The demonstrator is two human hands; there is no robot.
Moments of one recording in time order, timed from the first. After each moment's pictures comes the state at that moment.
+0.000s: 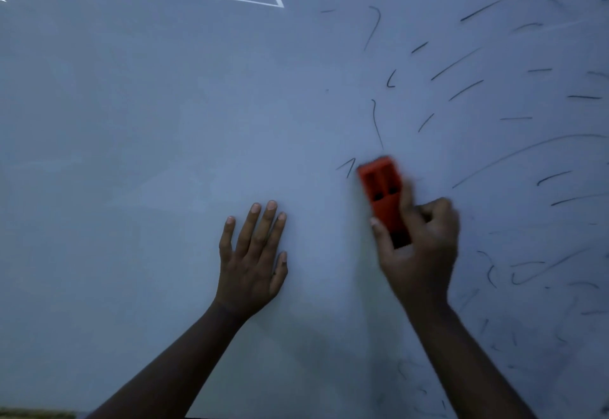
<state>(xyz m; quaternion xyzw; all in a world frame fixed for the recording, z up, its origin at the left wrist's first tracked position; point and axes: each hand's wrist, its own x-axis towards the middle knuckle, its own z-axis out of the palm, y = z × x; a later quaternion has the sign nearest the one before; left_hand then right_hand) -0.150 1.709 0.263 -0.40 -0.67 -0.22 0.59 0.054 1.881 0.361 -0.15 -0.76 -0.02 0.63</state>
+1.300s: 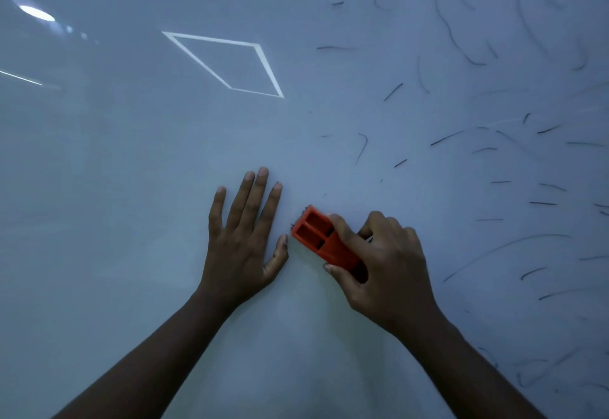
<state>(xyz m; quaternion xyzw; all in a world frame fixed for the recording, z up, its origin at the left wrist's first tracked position) -0.174 1.695 0.444 -0.38 -0.63 -0.22 0.64 0.031 1.851 0.475 -0.02 -0.83 -0.19 0.53</state>
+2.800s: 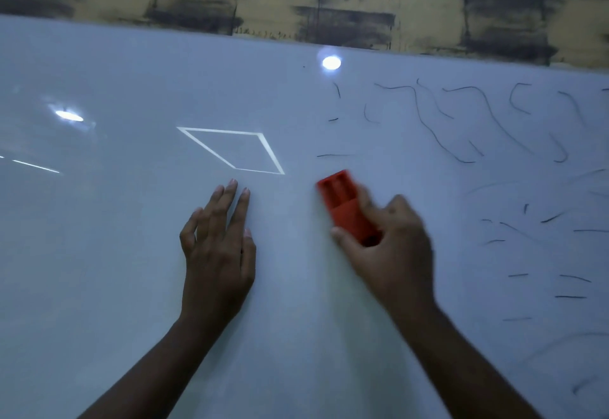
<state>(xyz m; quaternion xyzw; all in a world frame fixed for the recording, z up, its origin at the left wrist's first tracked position) -0.198 1.670 0.567 -0.31 -0.58 -0.34 0.67 -0.005 1.821 0.613 -0.09 -0.74 0.01 0.67</state>
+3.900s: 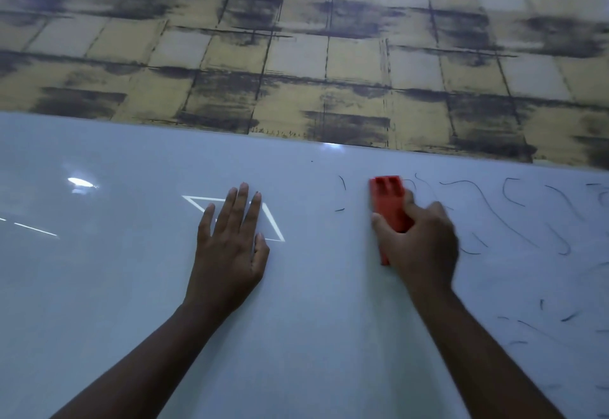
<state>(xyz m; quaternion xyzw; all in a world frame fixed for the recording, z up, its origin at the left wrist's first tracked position) -0.220 1.651 0.699 -0.31 -0.59 -0.27 0.70 -0.010 1.842 0.742 -0.17 -0.63 0.02 0.75</state>
